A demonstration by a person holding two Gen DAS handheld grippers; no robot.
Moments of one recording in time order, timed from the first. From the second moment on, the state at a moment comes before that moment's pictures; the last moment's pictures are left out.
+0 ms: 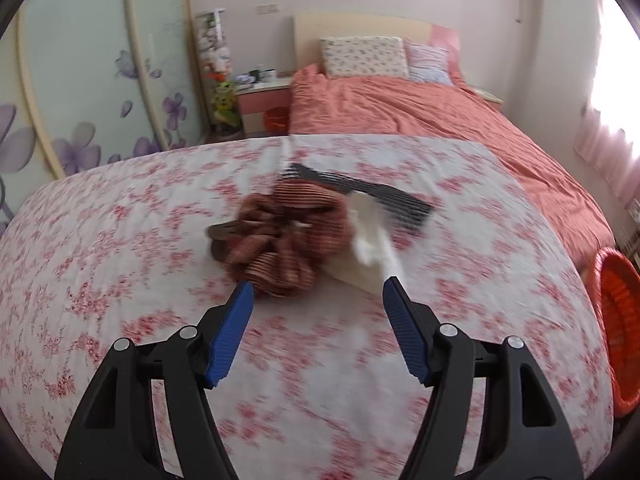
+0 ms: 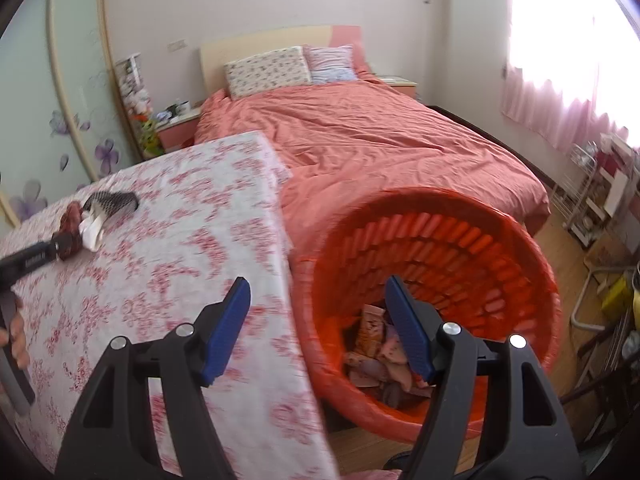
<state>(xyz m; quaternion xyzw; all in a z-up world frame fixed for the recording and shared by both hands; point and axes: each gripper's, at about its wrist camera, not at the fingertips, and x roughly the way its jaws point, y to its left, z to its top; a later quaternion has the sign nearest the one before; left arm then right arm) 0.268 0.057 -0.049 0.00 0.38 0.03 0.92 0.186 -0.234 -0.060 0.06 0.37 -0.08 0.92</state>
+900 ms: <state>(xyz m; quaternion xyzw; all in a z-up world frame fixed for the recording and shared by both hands) 0.244 0.112 -0.062 -0.04 0.40 -0.03 0.92 0.227 -0.131 -0.073 0.01 0.40 0.01 0.92</state>
